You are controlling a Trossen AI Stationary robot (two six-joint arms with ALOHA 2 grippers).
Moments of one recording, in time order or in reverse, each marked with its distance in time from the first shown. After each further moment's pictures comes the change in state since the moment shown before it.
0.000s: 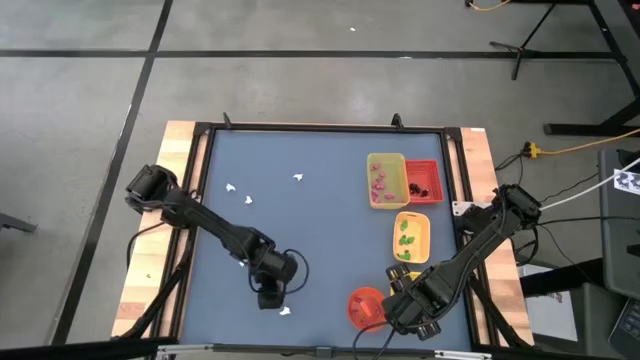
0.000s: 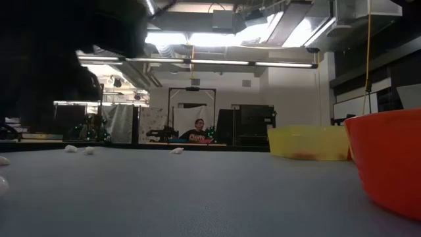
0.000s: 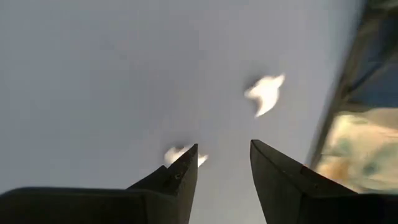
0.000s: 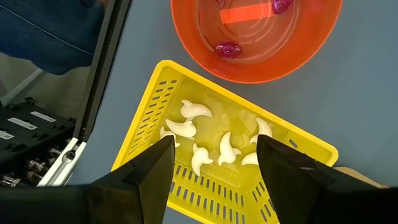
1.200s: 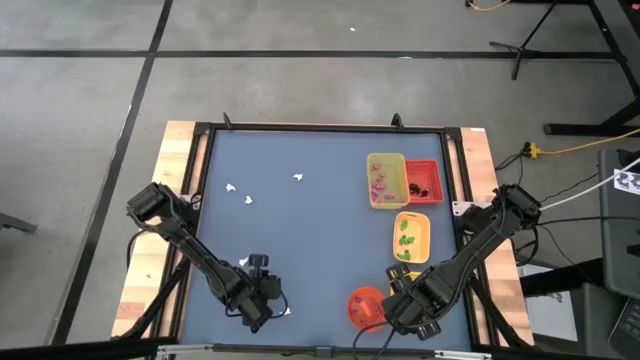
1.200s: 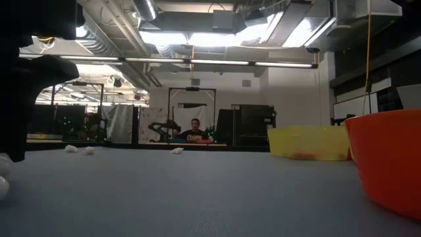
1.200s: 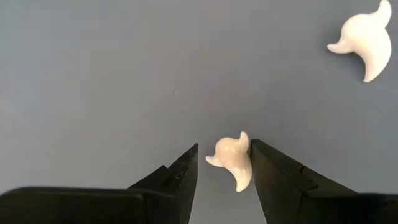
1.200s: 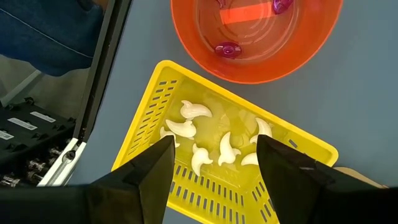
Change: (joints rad) left arm -0.295 0.121 0.037 -0.123 -0.609 0.071; right arm 0.000 0.000 0.000 0.001 0.000 0.000
